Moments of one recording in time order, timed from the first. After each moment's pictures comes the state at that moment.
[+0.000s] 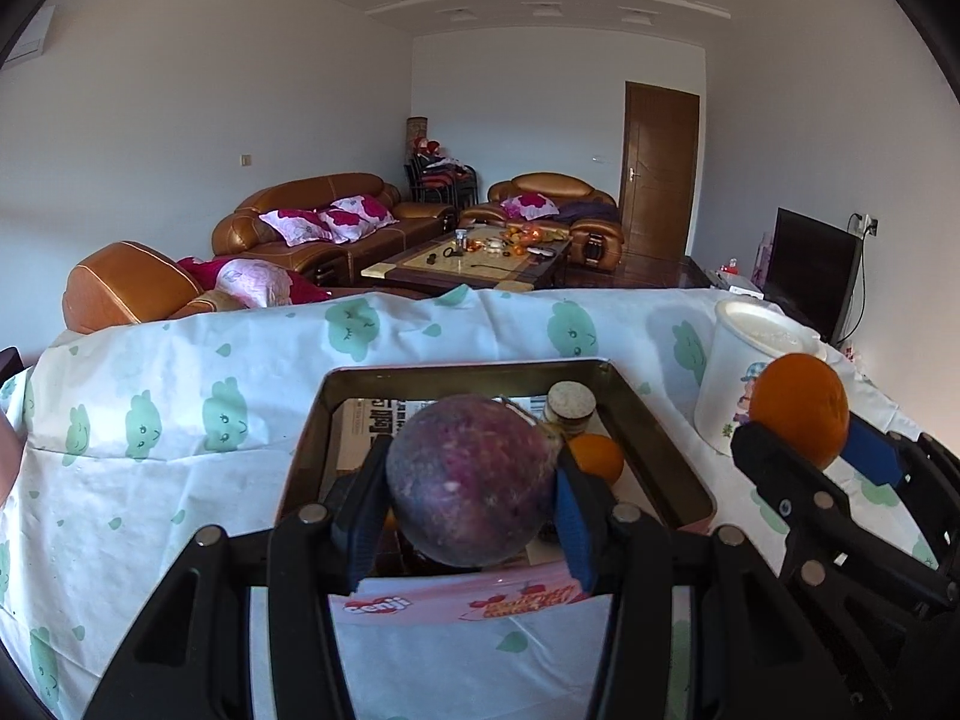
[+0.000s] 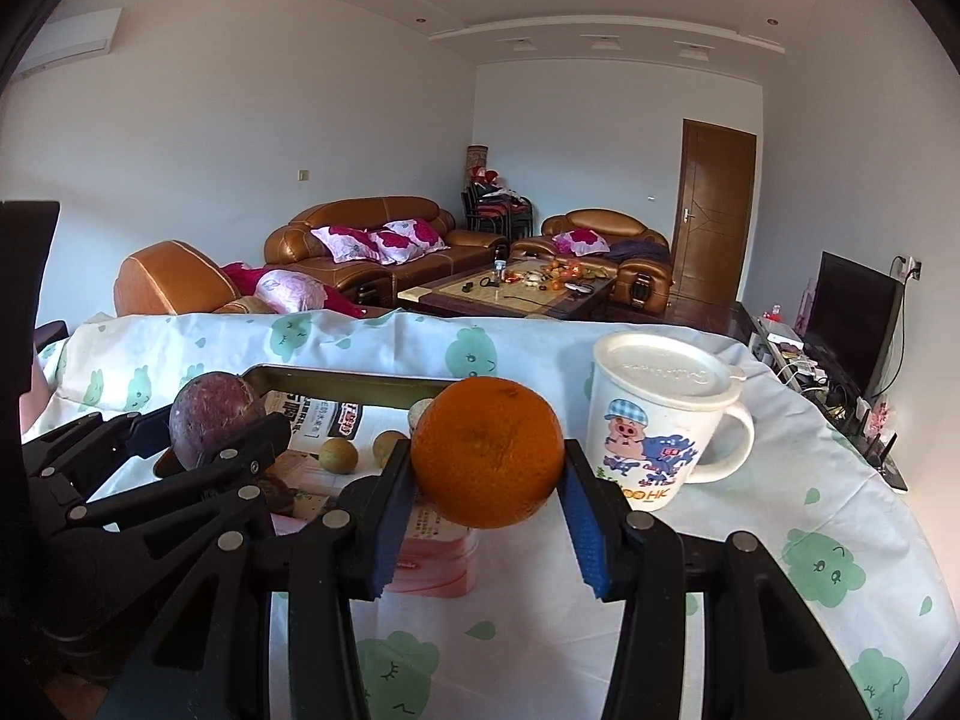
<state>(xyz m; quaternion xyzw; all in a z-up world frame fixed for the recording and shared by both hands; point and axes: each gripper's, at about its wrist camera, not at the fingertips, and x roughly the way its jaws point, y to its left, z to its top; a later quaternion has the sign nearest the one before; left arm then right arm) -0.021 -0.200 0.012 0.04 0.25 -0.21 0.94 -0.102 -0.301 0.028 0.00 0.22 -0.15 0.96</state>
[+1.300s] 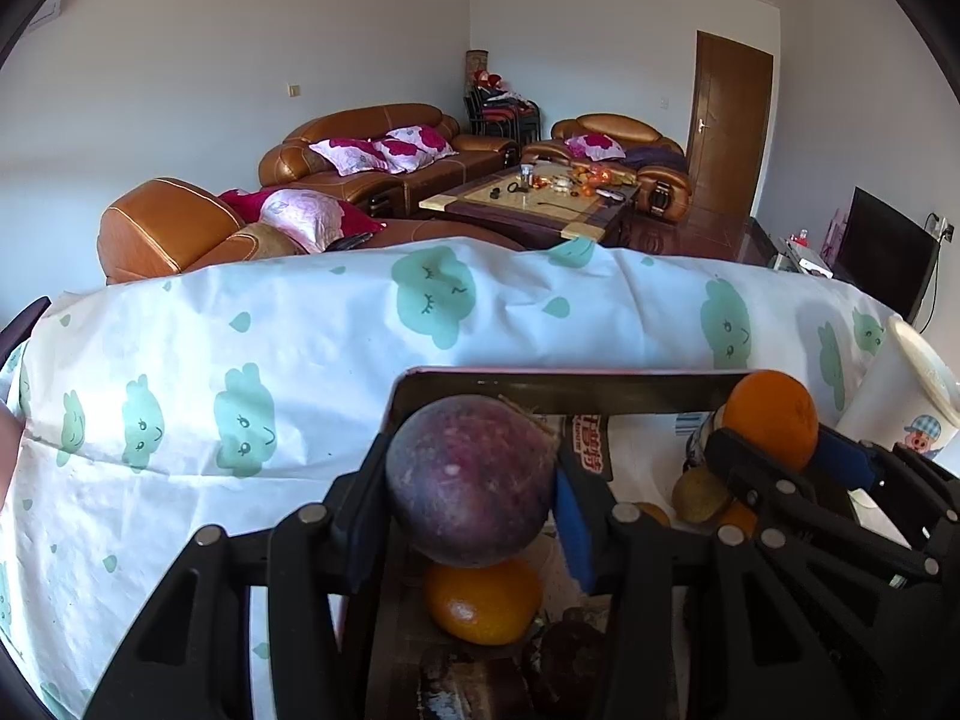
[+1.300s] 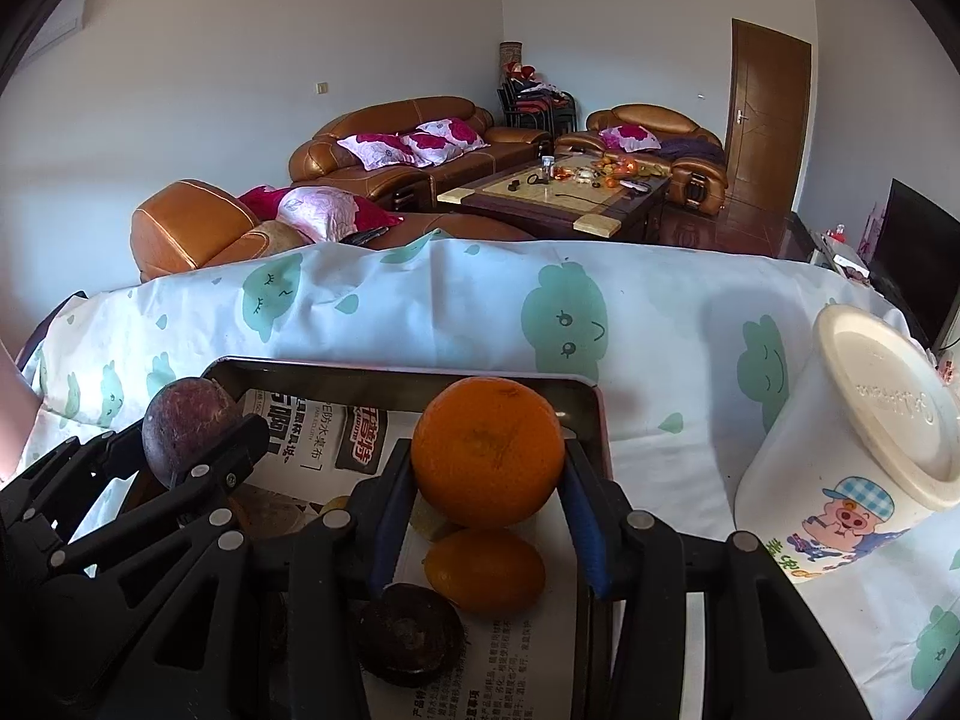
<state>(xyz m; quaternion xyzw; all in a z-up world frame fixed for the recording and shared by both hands) 0.073 -0.195 -0.013 0.04 0.34 -0.13 0.93 0.029 -0.318 -0.002 0.05 0.35 -0.08 0.93</state>
